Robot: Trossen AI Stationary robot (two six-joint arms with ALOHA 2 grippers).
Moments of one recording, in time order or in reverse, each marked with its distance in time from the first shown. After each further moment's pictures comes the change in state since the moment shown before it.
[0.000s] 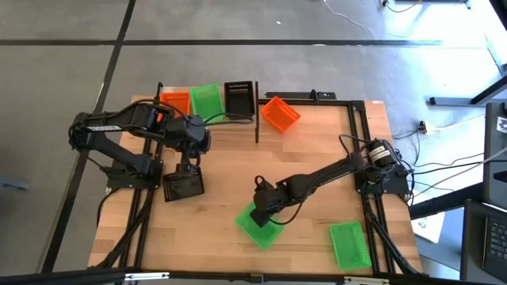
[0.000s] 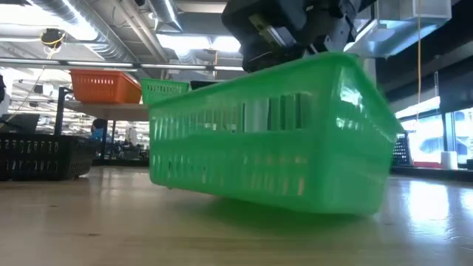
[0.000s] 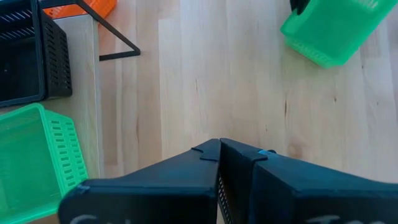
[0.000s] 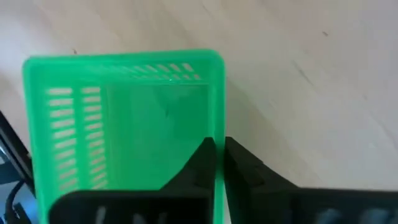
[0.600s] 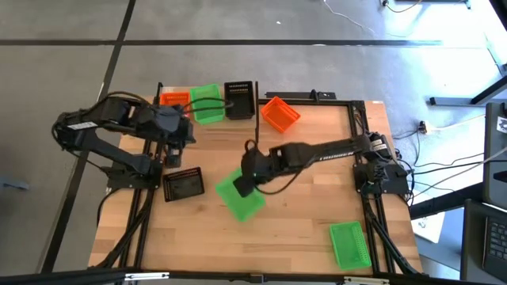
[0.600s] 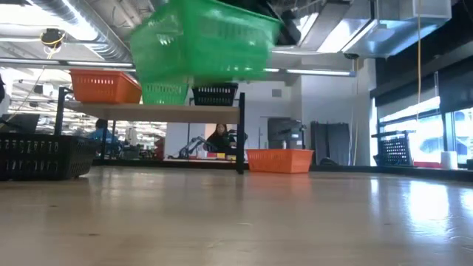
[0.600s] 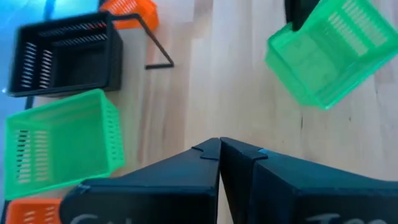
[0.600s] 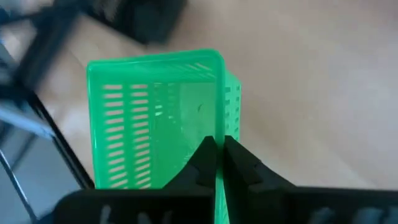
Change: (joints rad) left arm 0.000 -0.140 0.001 -0.006 -0.097 -0.037; right arm -0.150 0.000 0.481 -0.364 0.083 -0.085
